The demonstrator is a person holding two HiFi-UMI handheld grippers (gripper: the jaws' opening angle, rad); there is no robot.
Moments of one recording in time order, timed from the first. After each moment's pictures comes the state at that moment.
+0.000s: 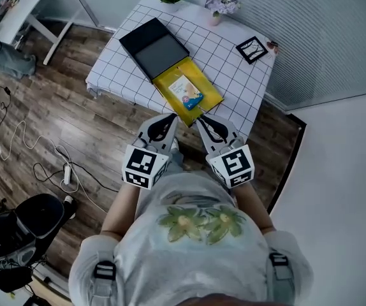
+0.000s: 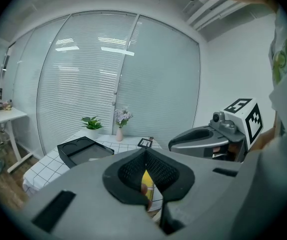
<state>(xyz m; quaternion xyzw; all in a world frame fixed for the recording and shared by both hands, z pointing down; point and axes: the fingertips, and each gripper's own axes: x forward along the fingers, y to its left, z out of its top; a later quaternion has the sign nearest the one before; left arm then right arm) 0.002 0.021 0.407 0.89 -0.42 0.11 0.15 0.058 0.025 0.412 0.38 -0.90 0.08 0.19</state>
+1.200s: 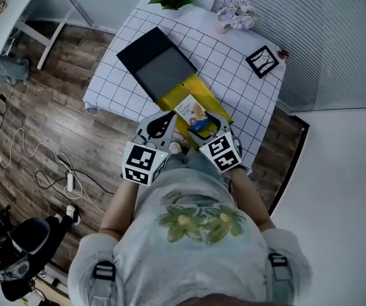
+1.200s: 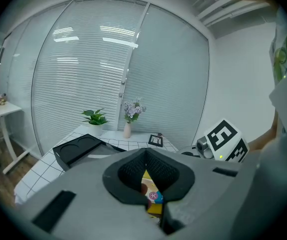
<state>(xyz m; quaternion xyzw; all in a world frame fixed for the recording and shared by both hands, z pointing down) -0.028 -0.103 0.454 0.89 -0.40 0.14 0.18 0.033 -0.082 0.558 0.32 -0.86 0.15 0.36</state>
